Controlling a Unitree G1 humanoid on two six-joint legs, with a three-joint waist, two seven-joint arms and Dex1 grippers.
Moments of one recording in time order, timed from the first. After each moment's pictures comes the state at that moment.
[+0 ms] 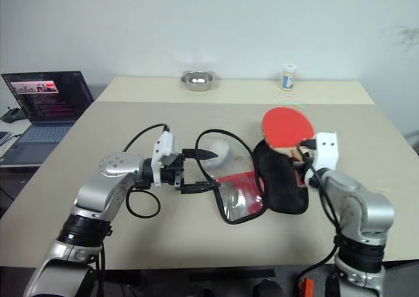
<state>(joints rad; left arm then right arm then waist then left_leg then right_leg) -0.59 0.59 -0.12 0.04 -0.37 0.30 -1.21 -0.44 -0.15 -0.29 -0.49 0.42 1.34 0.02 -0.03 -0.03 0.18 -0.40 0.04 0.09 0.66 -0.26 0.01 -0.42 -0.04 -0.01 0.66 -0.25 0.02</state>
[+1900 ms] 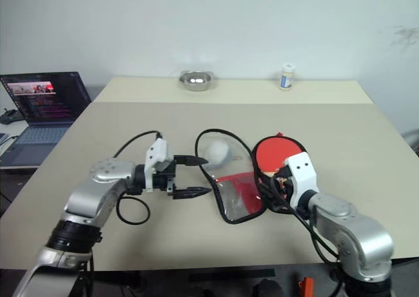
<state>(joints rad) -0.53 0.66 -0.09 0.07 -0.36 0.30 -1.21 -0.28 -0.43 -0.12 -0.77 0.52 1.30 0.32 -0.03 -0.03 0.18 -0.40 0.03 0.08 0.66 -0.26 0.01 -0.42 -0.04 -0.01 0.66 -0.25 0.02</state>
